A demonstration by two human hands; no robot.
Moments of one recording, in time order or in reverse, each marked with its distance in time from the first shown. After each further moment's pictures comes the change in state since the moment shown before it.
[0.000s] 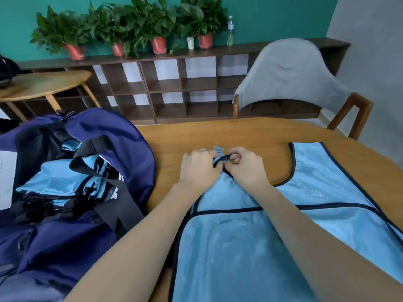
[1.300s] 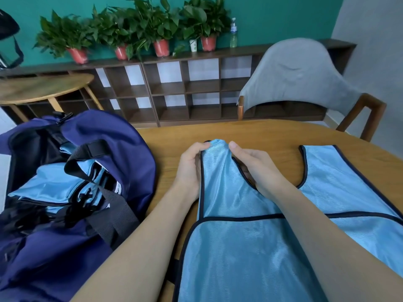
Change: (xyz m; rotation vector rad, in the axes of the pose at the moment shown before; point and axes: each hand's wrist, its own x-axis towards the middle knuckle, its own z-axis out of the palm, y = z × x) left_hand 0.005 -0.015 -0.010 -1.809 -0.246 -0.438; right_hand 0.000 -0.008 -0.014 0.653 -0.280 0.120
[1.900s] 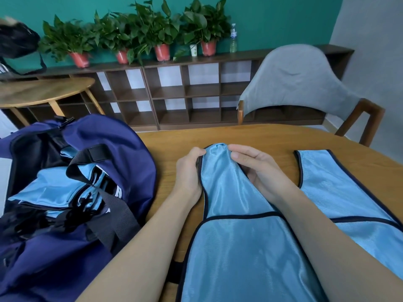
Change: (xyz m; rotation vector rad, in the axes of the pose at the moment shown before) left_hand 0.009 -0.003 -0.006 0.023 0.253 0.069; right_hand -0.010 -0.008 -0.004 0.459 -0.083 0.014
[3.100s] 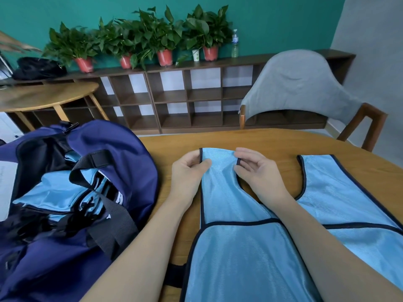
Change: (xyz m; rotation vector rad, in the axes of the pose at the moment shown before) left_hand -0.009 0.004 -0.009 0.381 0.021 0.374; right_hand 0.019 0.024 -0.015 -0.522 0.147 -0.393
